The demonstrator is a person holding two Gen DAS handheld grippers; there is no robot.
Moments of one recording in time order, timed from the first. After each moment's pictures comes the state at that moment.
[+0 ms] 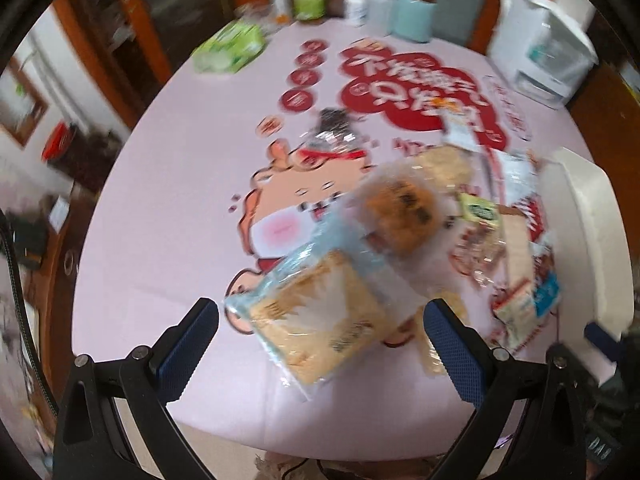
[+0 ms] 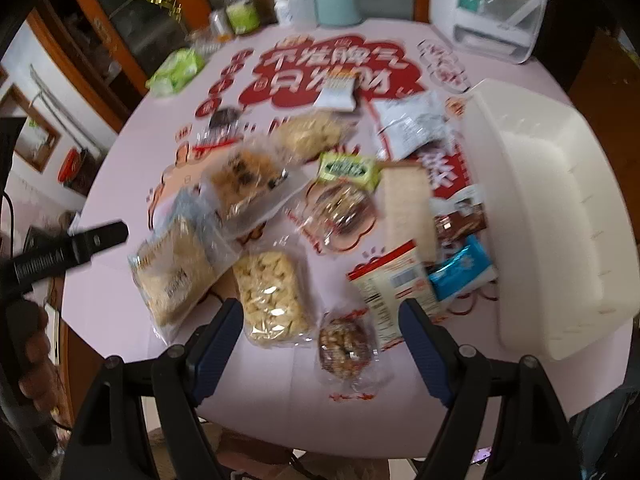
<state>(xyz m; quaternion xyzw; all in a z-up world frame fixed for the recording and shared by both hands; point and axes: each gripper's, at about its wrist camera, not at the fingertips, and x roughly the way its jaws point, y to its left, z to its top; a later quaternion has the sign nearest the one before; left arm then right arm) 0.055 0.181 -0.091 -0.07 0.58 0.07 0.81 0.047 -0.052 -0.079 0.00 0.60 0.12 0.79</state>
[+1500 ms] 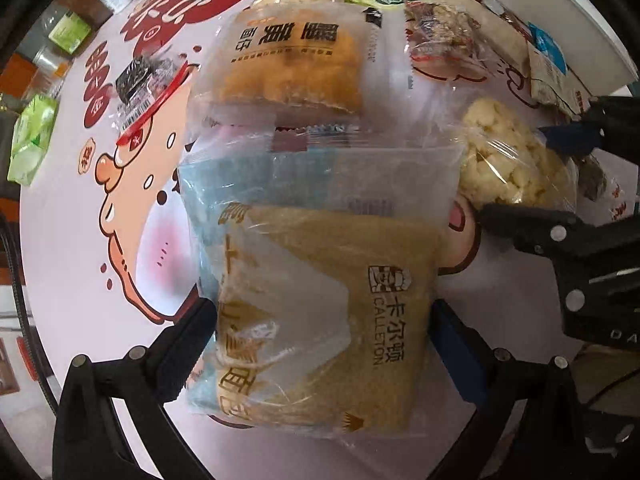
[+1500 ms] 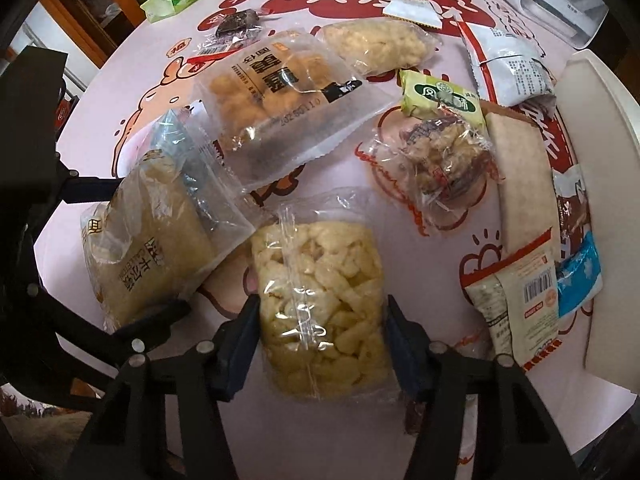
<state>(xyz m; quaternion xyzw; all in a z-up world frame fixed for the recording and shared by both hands) 0.079 0.130 -0.230 0.23 0.63 -0.20 0.71 0.073 0.024 -0.179 -0.04 0.65 0.12 0.75</state>
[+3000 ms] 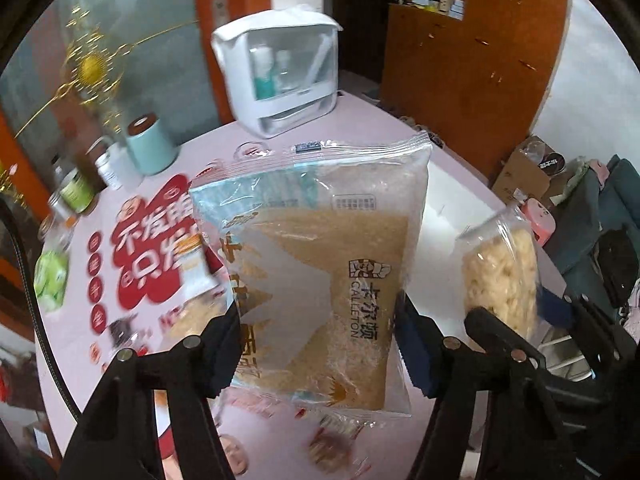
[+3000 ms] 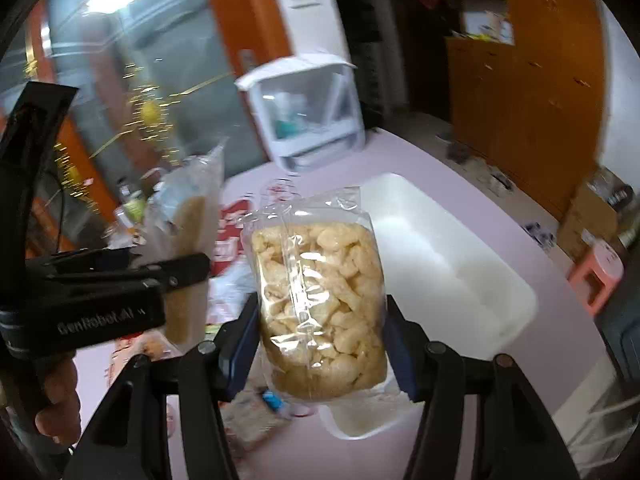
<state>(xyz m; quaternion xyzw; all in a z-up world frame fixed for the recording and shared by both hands) 0.120 -0.109 0.002 0.13 0.44 -0.25 0.85 0.039 -0.274 -0.009 0.16 0.39 -0.09 0.90</state>
